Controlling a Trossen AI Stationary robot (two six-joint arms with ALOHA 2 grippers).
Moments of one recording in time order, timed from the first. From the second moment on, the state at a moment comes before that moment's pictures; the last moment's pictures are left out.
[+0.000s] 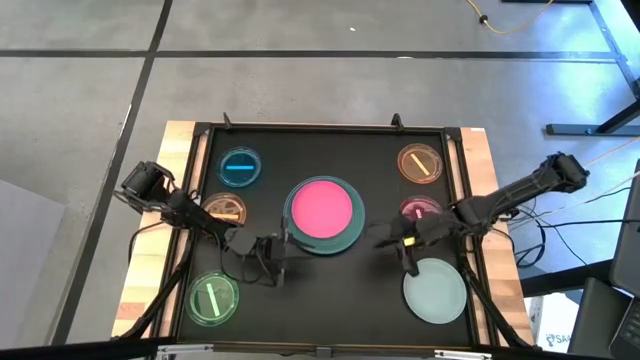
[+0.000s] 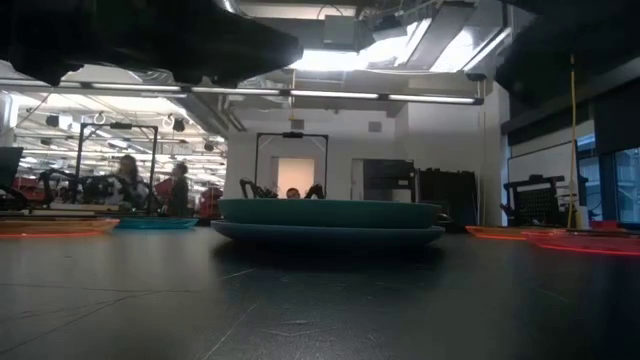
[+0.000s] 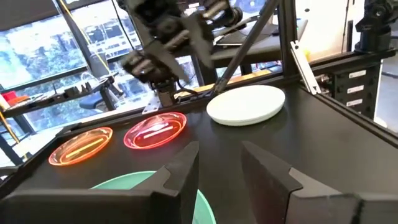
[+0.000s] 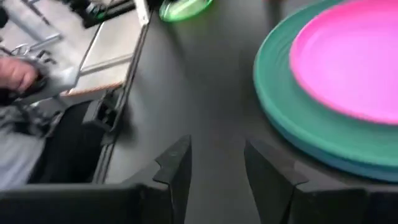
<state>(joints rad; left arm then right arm) -0.42 1.68 0.53 1.09 -0.43 0.20 0.42 1.05 0.61 -0.10 0.05 0.51</state>
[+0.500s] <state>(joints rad) -0.41 1.68 0.53 1.08 -0.42 0.19 0.67 1.06 0.61 -0.63 0.03 1.00</state>
